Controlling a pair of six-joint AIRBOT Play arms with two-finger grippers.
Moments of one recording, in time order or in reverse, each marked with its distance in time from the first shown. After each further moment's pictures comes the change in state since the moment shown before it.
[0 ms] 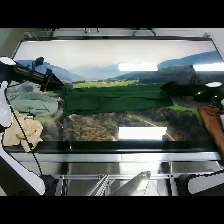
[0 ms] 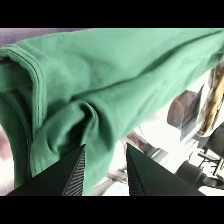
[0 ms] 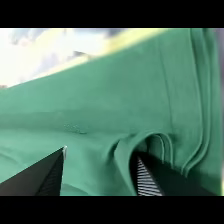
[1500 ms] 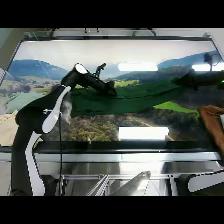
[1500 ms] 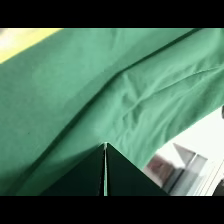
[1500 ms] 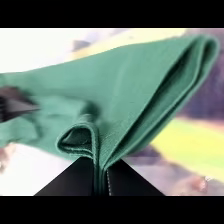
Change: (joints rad) left arm -0.623 -0.099 -0.069 -0.076 0.496 0.047; right arm -0.118 -0.002 0.315 -0.128 0.460 0.293
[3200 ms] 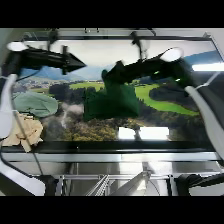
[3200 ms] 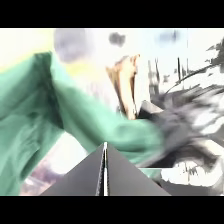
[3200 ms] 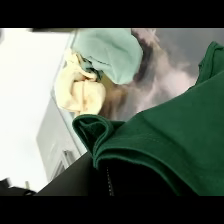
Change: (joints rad) left arm 0.455 0.371 -0.134 -0.302 -0.314 0.043; right arm 0.798 0.036 0.043 0.237 -0.325 0.092
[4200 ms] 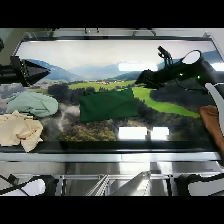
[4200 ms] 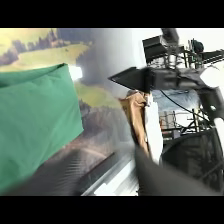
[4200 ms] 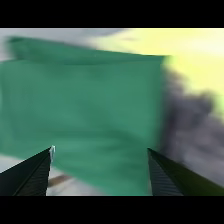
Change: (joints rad) left arm 0.271 0.463 -0.514 -0.013 0.015 0.170; right arm -0.329 0.001 -0.063 -0.480 0.092 0.163
